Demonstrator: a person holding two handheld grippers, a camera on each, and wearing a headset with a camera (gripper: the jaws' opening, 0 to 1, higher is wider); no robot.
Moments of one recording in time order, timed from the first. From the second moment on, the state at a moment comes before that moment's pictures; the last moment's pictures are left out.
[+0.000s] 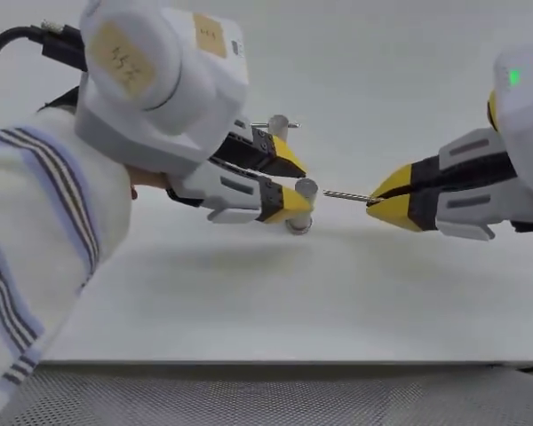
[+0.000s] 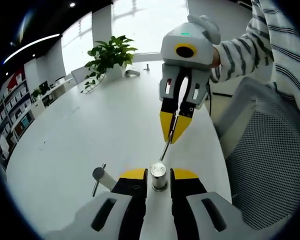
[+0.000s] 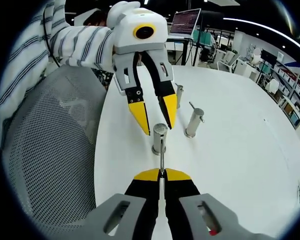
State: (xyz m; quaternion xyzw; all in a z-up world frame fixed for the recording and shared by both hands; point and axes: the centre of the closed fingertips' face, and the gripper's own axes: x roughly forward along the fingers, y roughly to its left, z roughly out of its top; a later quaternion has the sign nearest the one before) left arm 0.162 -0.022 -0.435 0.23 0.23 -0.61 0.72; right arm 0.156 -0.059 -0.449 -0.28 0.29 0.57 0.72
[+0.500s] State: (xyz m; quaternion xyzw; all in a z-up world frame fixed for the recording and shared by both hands) left arm 0.159 -0.026 -0.431 0.22 0.24 -0.62 0.72; right arm 0.160 -0.054 -0.449 -0.28 0.28 0.58 0.71
